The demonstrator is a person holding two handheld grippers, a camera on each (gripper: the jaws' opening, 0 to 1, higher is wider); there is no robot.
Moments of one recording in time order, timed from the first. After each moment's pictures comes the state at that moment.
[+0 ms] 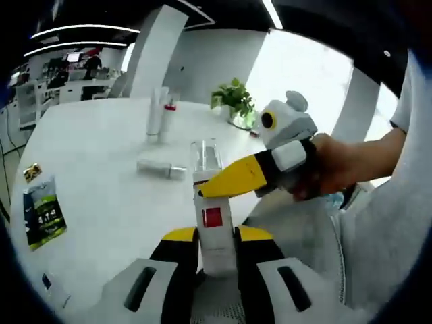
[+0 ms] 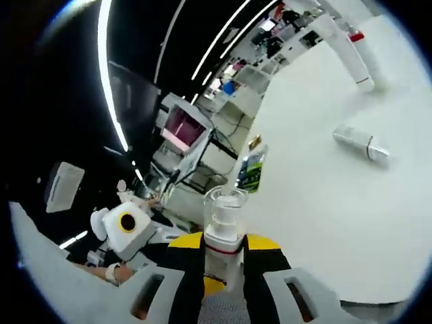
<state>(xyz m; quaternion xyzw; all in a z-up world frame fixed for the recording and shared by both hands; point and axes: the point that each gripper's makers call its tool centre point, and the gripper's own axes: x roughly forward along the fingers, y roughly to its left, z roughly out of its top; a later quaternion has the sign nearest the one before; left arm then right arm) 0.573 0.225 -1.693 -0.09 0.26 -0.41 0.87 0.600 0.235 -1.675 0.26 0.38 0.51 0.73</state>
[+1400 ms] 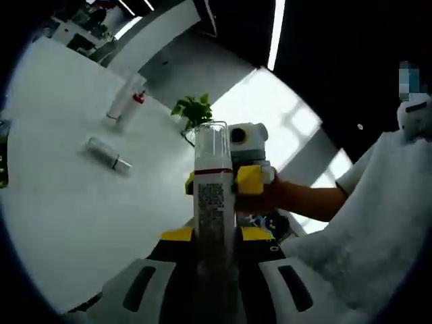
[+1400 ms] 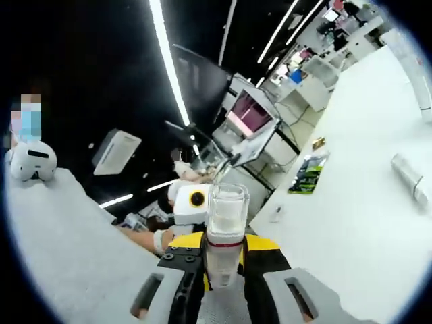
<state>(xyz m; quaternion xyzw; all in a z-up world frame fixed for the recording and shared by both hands) 0.557 0.206 -1.672 -0.25 0.29 -0.47 0.79 0.579 0.236 -1.645 0.24 0.36 0.62 0.65</state>
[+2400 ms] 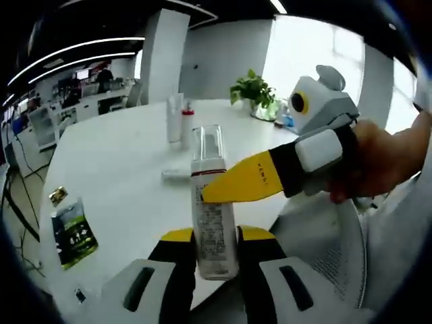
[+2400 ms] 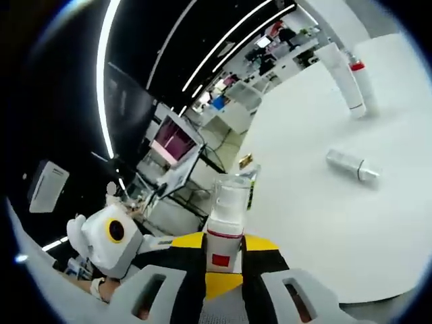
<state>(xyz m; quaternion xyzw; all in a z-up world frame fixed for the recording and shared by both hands) 0.600 0.237 -1.696 0.05 0.27 -0.32 0.91 0.611 0.242 -1.668 0.24 0.37 0.43 0.79</state>
